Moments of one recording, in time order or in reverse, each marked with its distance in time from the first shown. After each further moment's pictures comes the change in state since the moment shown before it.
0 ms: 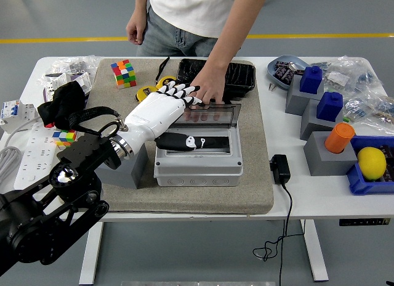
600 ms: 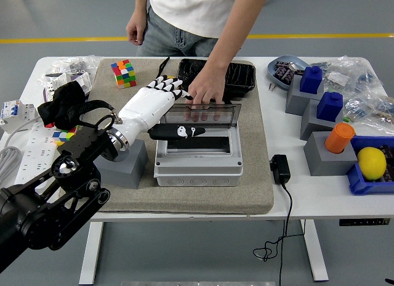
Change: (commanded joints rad) left arm -0.026 -0.031 -0.034 0.178 0.000 0.038 -0.032; right arm 0.005 0.002 0.005 0.004 -0.001 0.001 -0.004
